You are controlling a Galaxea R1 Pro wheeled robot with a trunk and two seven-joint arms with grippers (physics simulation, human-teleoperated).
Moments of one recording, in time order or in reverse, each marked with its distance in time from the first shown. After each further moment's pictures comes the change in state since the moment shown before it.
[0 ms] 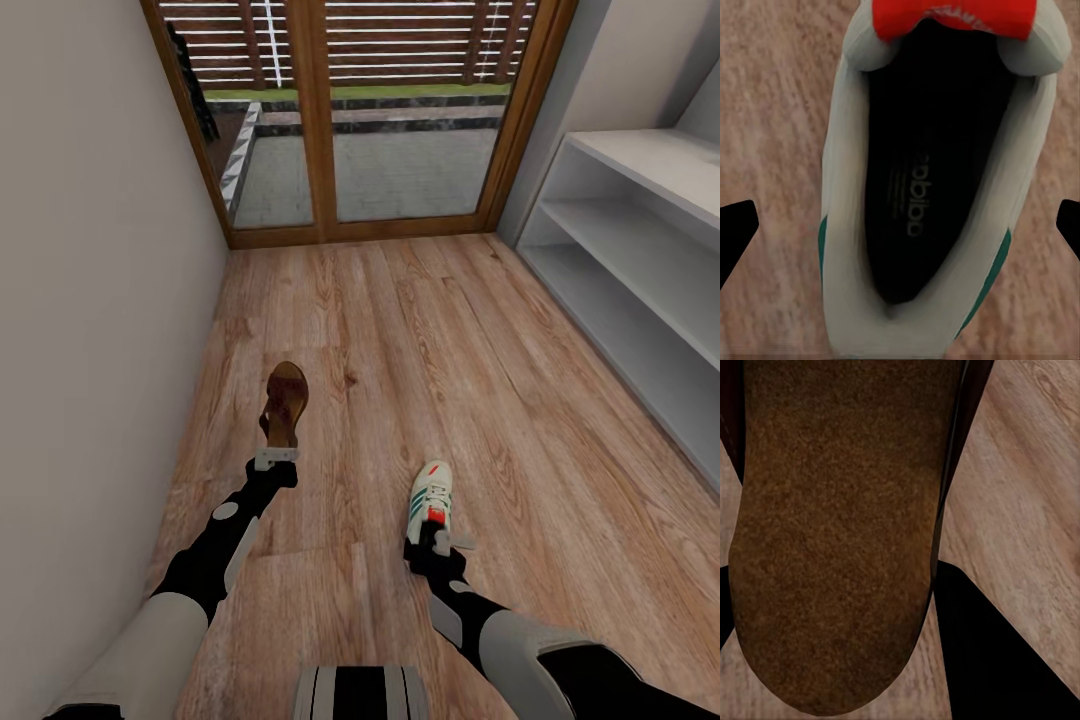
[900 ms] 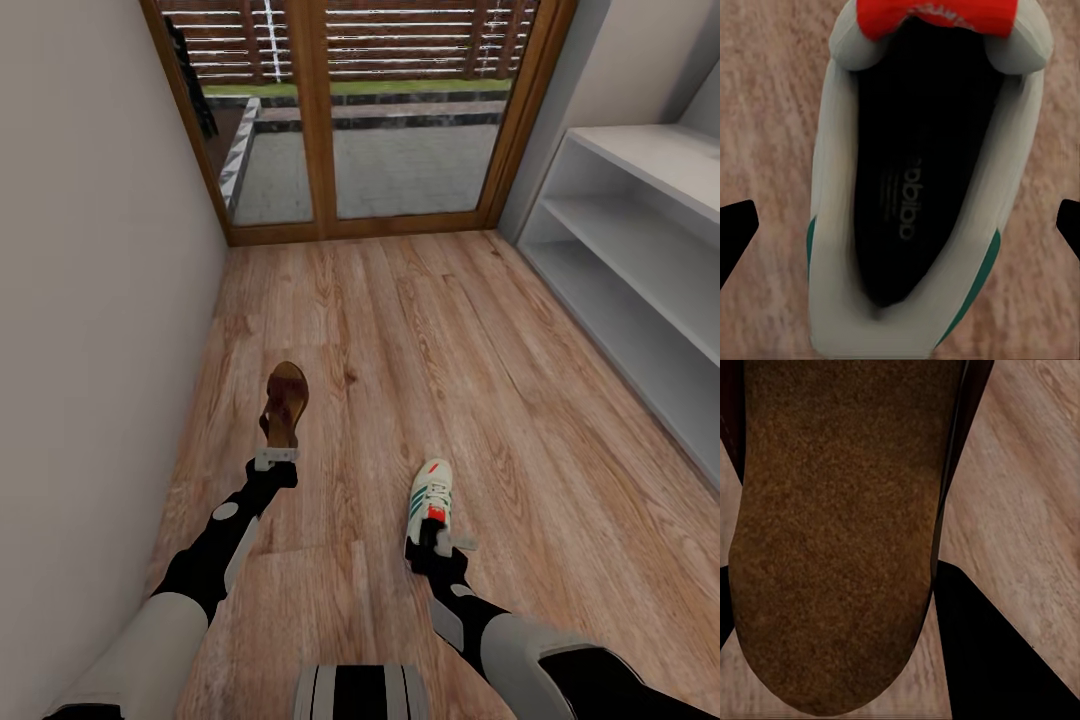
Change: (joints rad) left arm 0.000 0.000 0.000 0.002 0.000 0.000 0.000; right arm 0.008 -0.003 0.006 0.001 0.000 -0.043 0.000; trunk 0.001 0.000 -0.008
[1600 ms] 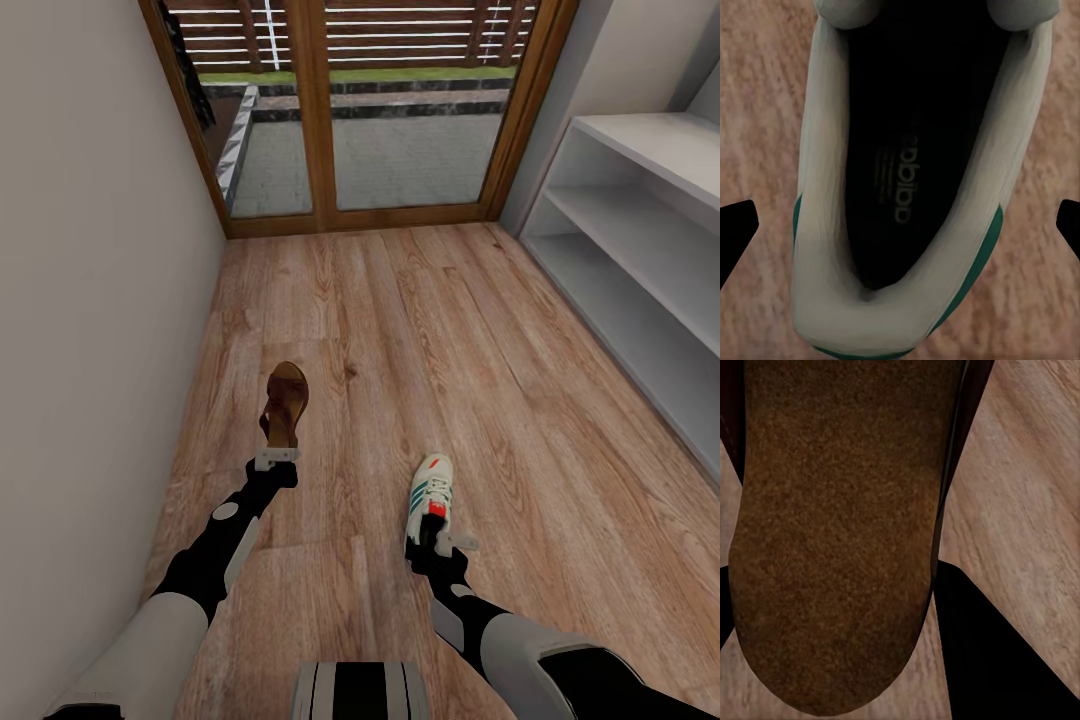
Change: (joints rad) left arm 0.000 0.000 0.000 0.000 0.000 0.000 0.000; right arm 0.000 0.000 0.000 0.000 0.000 -0.001 0.000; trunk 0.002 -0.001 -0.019
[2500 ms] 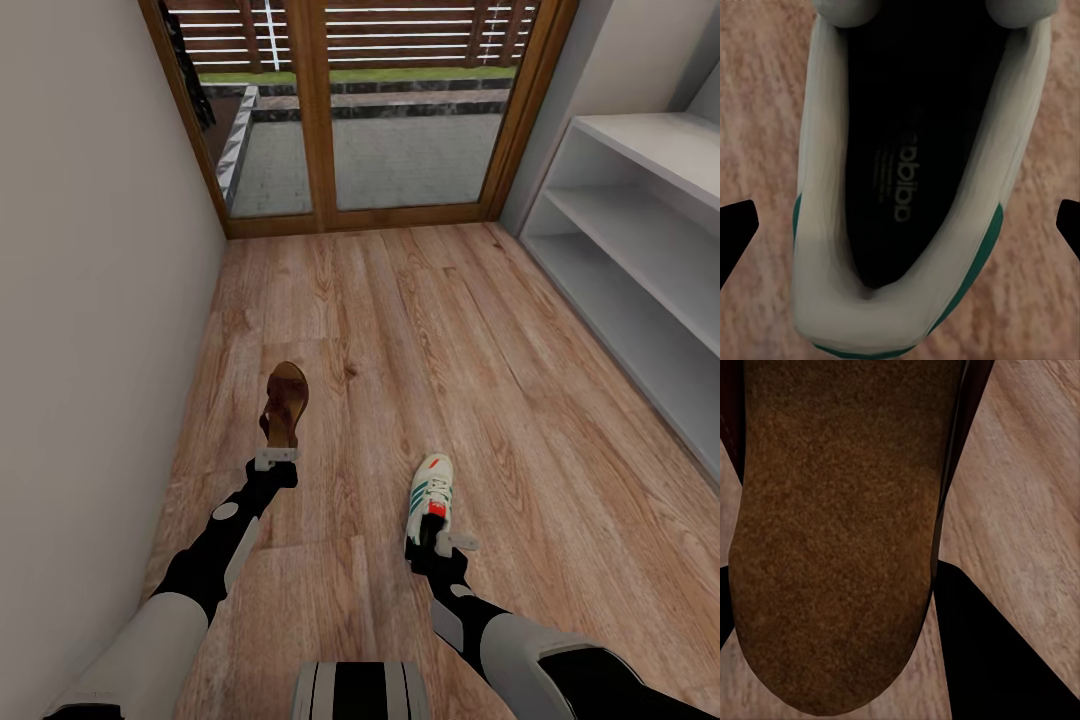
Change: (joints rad) left arm 0.000 0.000 0.000 0.000 0.000 0.000 0.000; right arm 0.000 0.002 0.000 0.000 -0.004 0.000 -0.004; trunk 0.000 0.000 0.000
